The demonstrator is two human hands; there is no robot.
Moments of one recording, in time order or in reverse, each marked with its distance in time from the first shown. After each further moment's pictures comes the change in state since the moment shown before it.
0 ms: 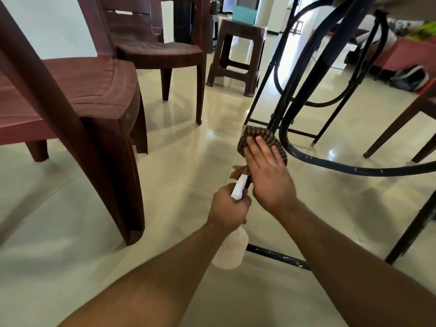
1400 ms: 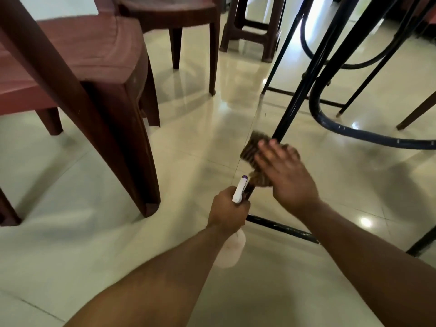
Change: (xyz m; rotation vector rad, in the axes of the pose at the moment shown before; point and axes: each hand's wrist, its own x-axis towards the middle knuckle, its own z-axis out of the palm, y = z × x) left_hand -0.015 -0.085 -0.011 0.073 0.033 -0.160; right_hand -0.049 0.001 0.068 0.258 0.040 -0.231
